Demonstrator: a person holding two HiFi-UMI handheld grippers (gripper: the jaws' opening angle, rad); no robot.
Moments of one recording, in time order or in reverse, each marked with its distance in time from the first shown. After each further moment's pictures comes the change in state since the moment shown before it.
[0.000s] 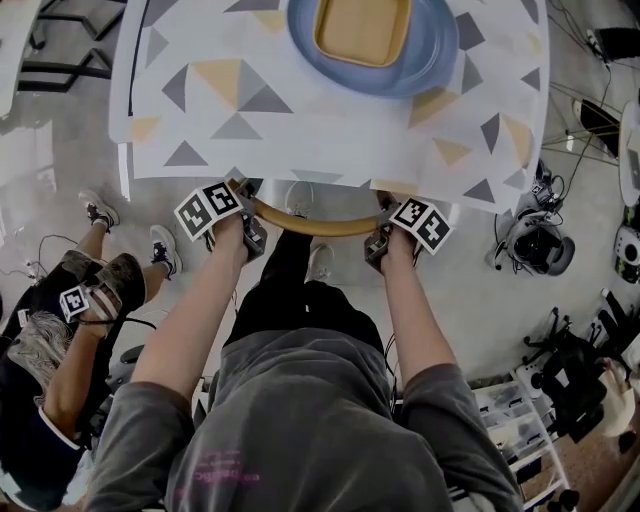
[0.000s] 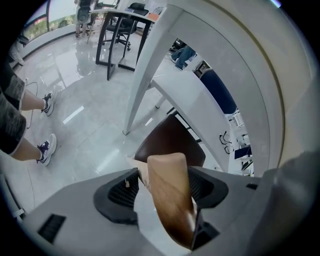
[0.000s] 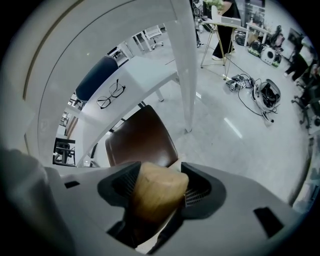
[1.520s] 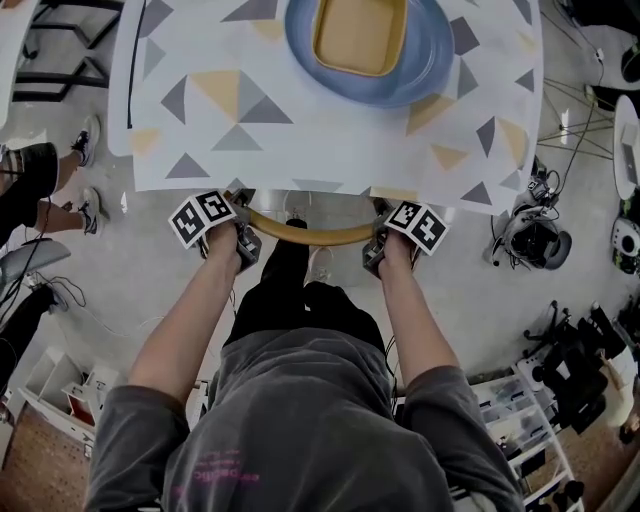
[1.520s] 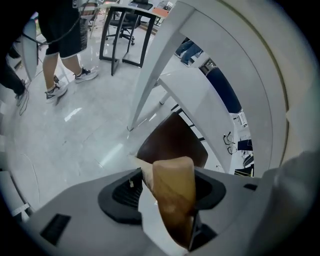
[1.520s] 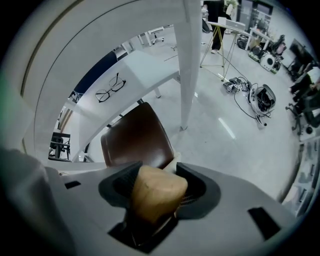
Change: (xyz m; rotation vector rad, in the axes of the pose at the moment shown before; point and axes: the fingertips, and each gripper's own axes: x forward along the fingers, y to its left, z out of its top) left arm -0.008 0.012 0.002 -0.040 0.067 0.034; right arm -0.010 0.004 -0.008 -0.029 0.050 -0.080
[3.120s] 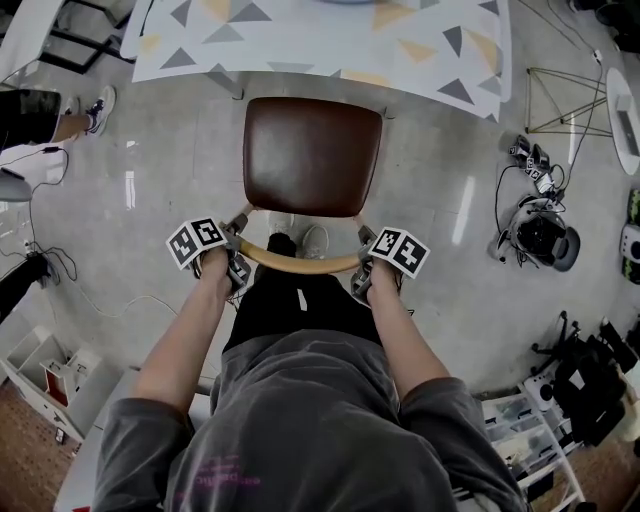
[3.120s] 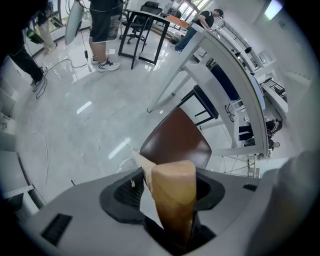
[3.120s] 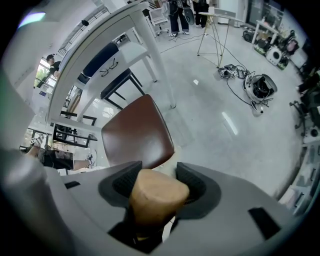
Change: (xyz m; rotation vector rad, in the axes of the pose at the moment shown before) left arm -0.072 0.121 -0.231 -0.031 -0.008 0.044; right arm -0.059 -0.161 -0.190 -0.082 0.090 0.063
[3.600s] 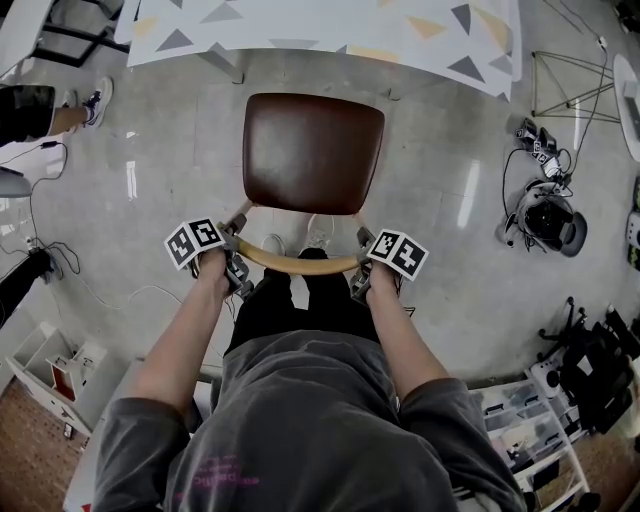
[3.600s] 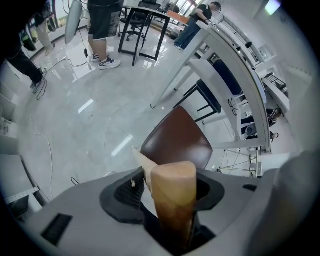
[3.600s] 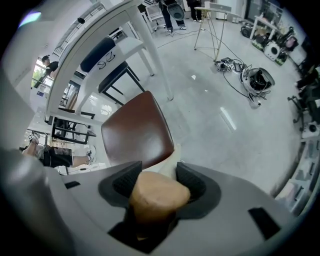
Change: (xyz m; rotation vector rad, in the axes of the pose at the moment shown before) left arm -0.007 0.037 -0.020 0.022 0.043 0.021; right arm 0.005 -0.012 -0.054 0.020 0.044 -0.009
